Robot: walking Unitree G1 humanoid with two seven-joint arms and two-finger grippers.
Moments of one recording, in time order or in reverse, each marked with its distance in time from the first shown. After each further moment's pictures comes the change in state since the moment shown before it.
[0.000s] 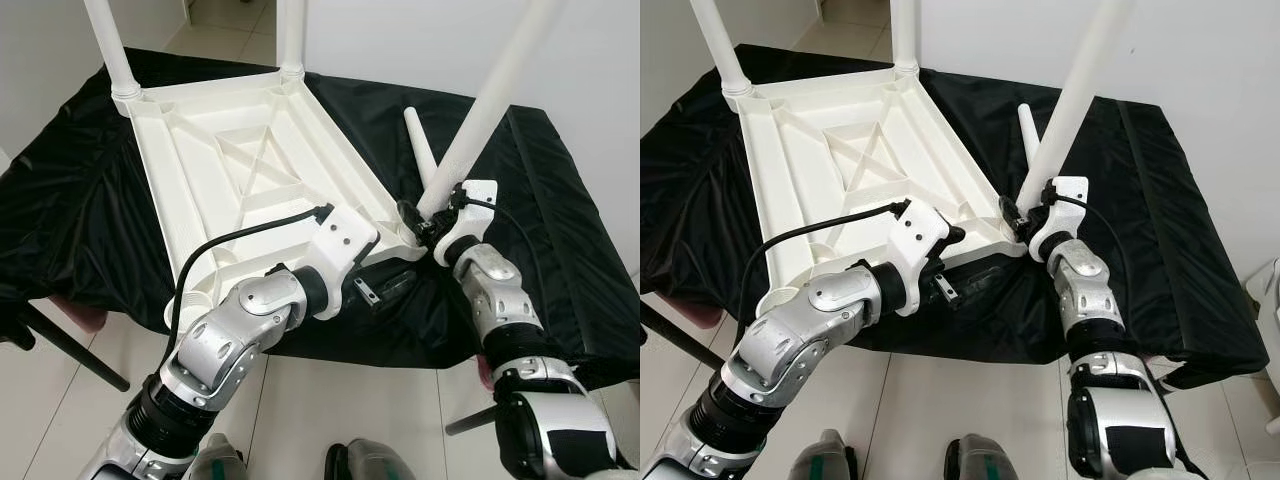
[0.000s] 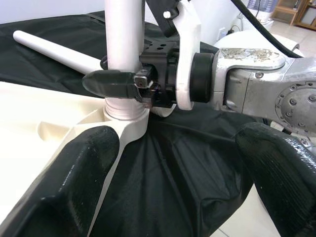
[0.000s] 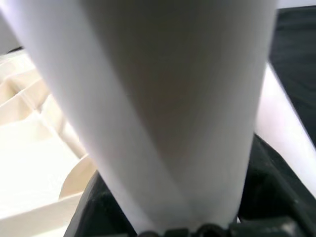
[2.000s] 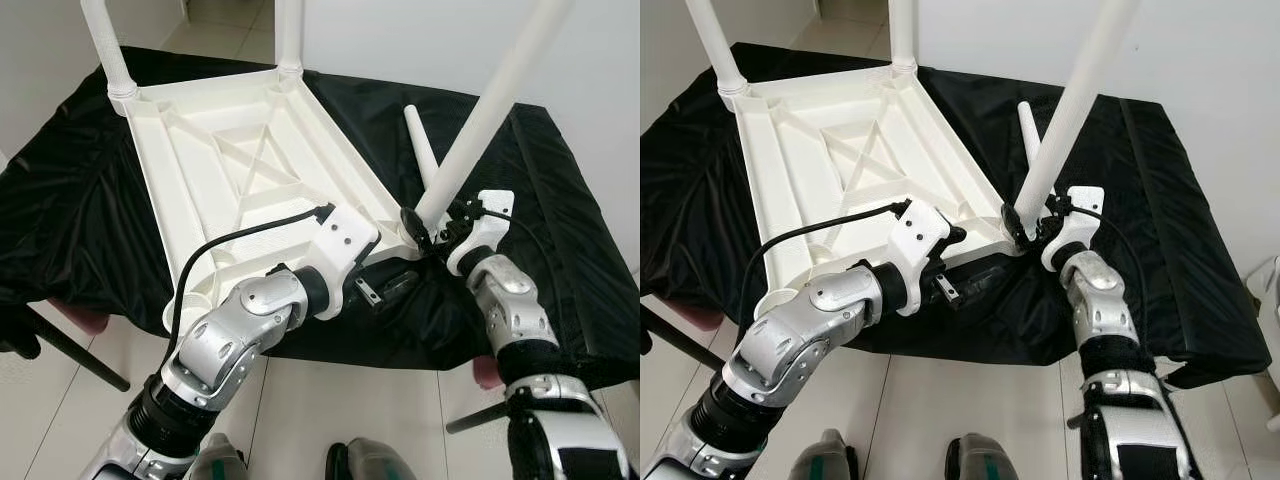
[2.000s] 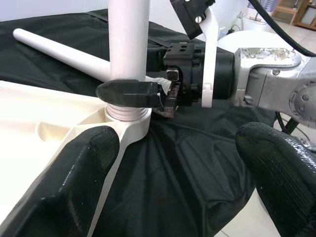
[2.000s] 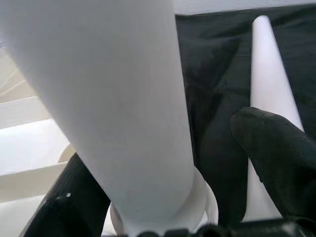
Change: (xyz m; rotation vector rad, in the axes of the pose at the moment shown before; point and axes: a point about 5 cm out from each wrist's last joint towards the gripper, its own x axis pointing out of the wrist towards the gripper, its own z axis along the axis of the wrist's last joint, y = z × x) left arm 0.000 0.000 0.000 -0.001 -0.002 0.000; right arm -0.014 -0.023 -0.004 -0.057 0.006 0.182
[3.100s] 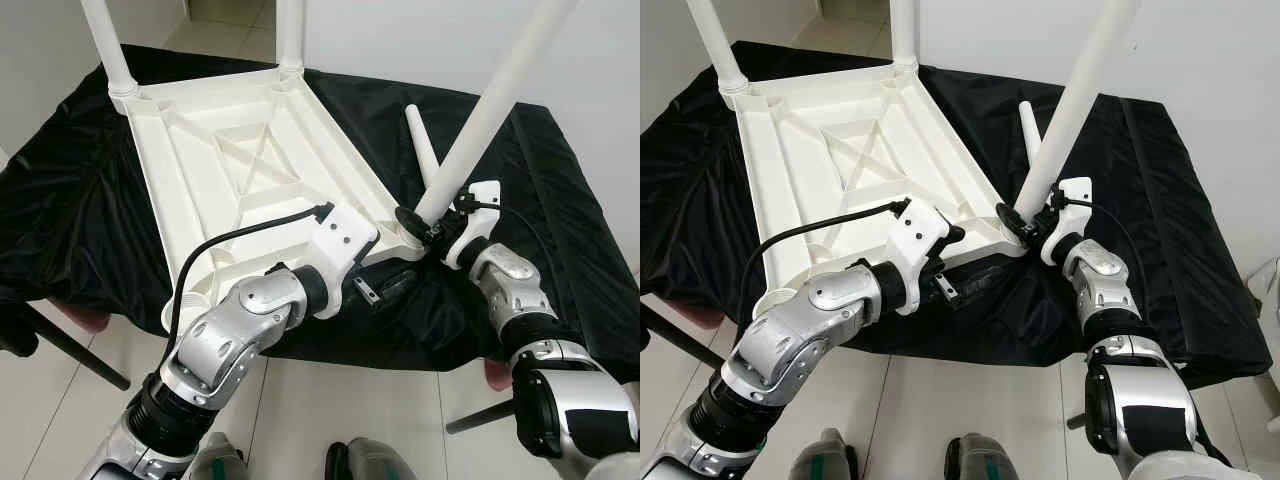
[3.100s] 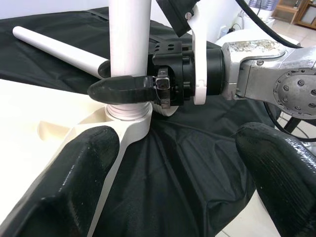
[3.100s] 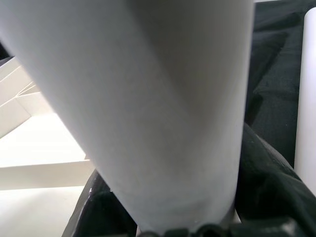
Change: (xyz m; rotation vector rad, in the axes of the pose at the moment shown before) left arm 0.000 0.000 0.000 0.000 0.004 0.000; right arm 0.013 0.001 0.001 -0.002 0.004 0.165
